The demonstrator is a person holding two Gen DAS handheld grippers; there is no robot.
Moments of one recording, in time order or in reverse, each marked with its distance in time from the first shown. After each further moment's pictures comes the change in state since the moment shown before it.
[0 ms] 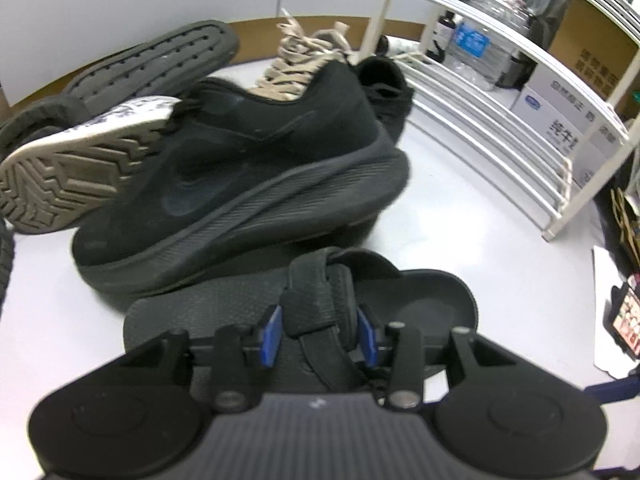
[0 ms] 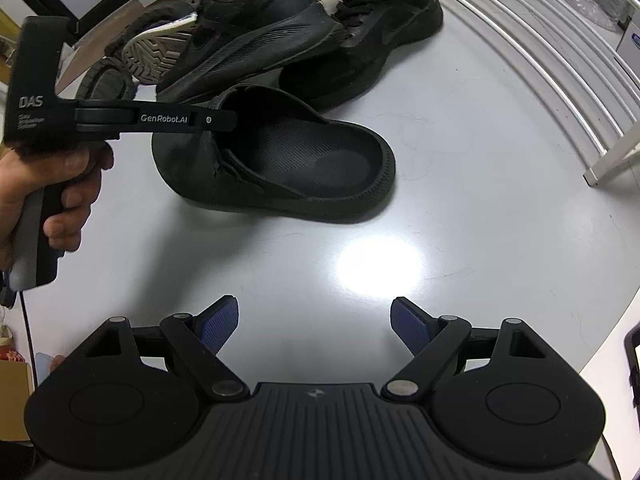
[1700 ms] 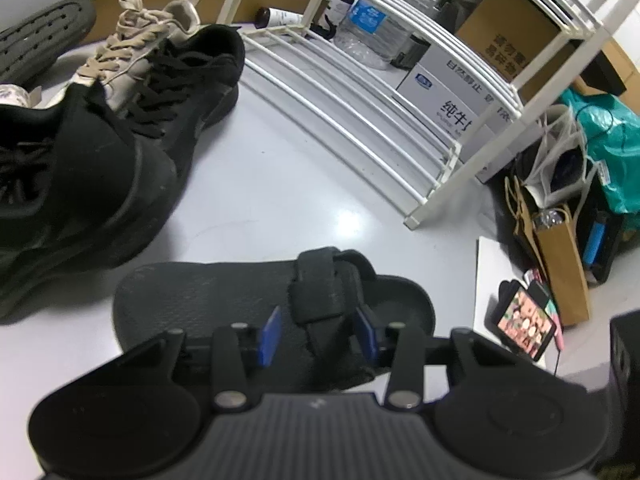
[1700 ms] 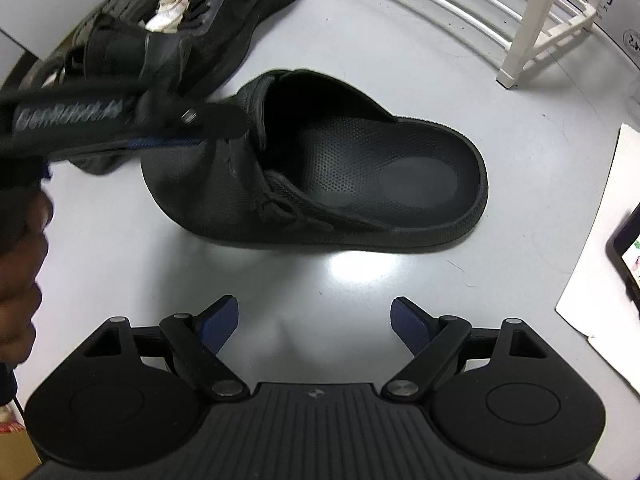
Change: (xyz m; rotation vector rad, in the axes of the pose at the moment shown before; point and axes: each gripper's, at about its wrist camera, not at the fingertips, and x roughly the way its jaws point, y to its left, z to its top) left arm 0.021 -0.106 -0.002 -0.018 0.068 -0.303; right arm 0.018 -0.068 -0.005 0.280 -0.008 -0.069
